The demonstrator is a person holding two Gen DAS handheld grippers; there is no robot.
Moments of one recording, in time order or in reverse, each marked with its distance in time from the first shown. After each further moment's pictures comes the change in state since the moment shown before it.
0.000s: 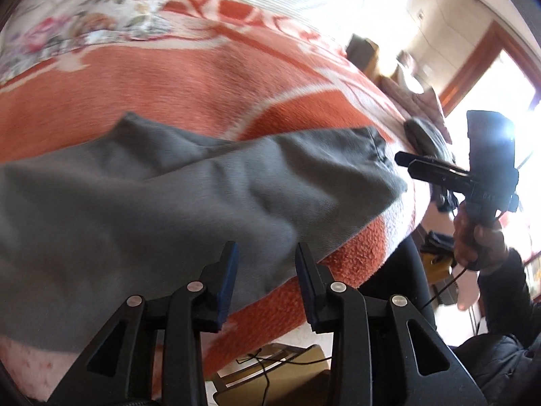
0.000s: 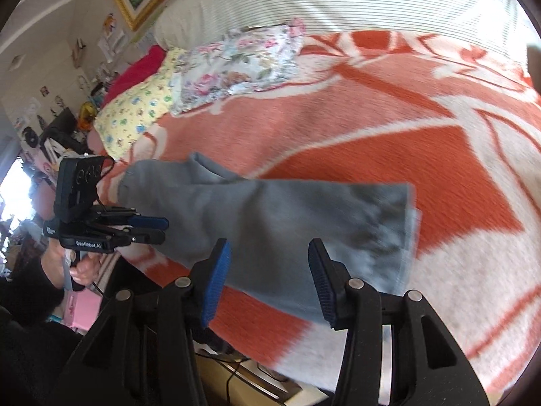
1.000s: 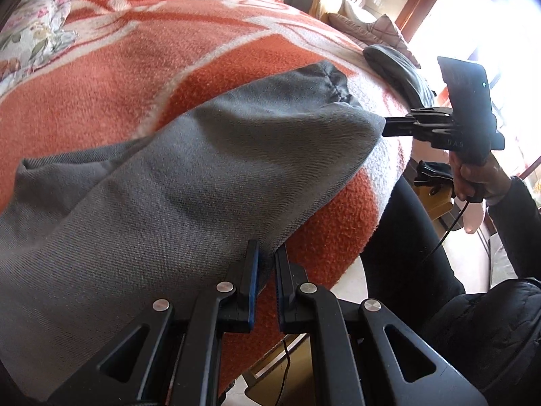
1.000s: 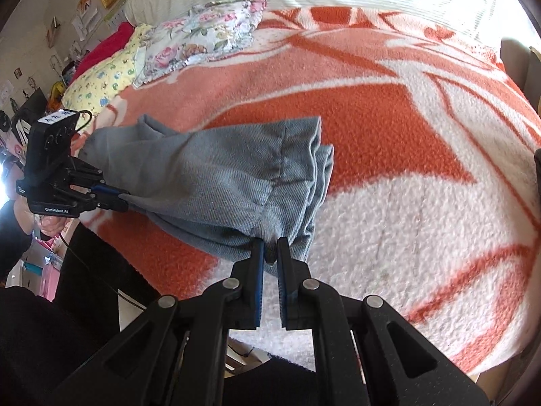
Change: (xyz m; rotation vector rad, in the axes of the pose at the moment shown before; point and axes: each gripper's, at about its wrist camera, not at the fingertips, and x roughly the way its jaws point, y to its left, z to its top) left arm 0.066 -0.053 0.012 0.311 0.199 -0.072; right arm -0.022 -0.063 -0.048 -0.006 0.116 -0.191
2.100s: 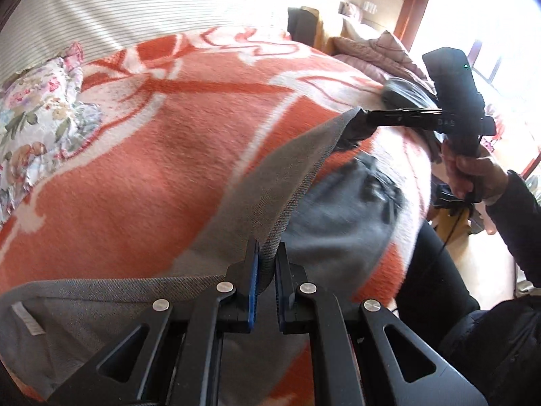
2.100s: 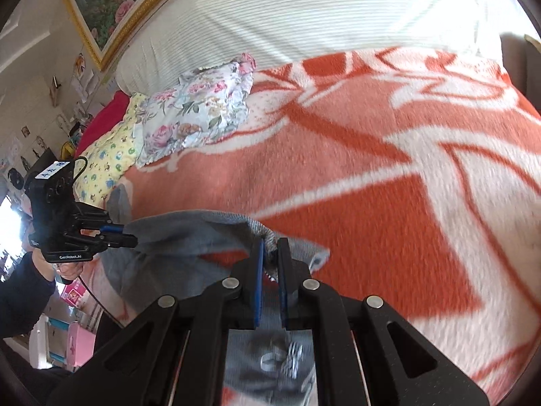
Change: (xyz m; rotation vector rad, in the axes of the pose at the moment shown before) left arm -0.060 0.026 0.072 0.113 -0.118 0.113; right arm -0.008 -0.027 0.101 0.145 -0.192 0.117
